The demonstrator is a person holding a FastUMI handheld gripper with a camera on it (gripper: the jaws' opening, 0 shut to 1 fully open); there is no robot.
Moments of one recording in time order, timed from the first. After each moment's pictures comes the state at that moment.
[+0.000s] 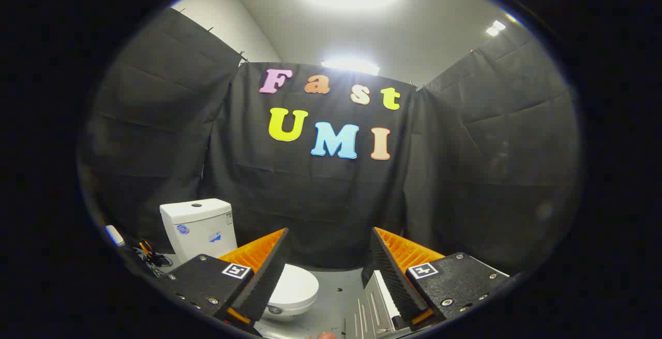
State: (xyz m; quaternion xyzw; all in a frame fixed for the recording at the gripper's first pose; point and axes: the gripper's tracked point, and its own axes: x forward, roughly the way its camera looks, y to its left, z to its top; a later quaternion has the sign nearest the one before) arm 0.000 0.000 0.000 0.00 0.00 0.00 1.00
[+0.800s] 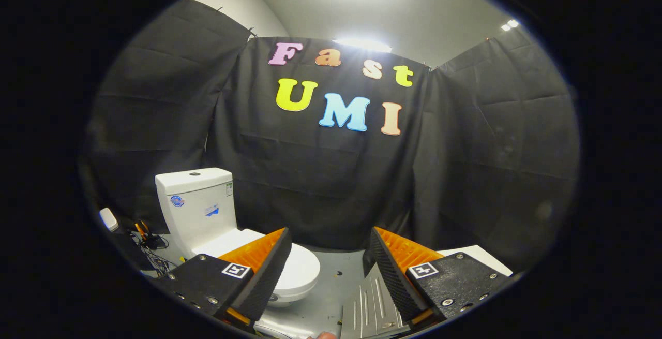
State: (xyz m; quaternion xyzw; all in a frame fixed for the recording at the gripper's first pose) arm 0.029 0.014 -0.067 -0.02 0.06 0.02 1.00
